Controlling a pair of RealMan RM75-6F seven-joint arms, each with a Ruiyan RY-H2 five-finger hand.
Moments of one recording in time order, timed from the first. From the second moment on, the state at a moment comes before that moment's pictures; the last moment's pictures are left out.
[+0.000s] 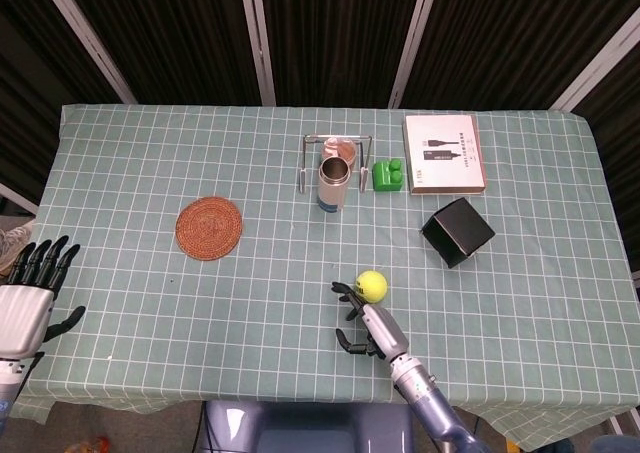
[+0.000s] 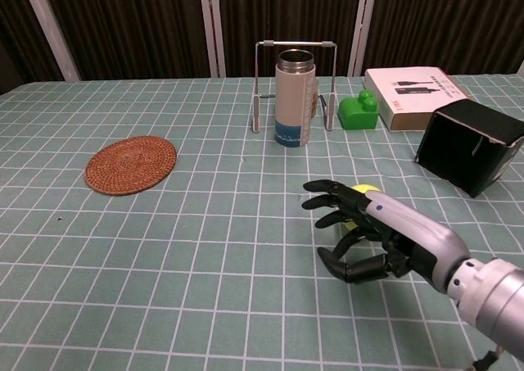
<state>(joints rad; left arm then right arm) -0.13 -1.22 -0.03 -1.43 1.61 1.54 0.11 0.38 -1.78 0.10 -1.48 -1.47 1.04 0.37</state>
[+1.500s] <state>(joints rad) -0.17 -1.27 -0.05 -1.44 1.54 1.46 0.23 0.47 -1.66 0.16 -1.23 -1.44 1.00 0.73</state>
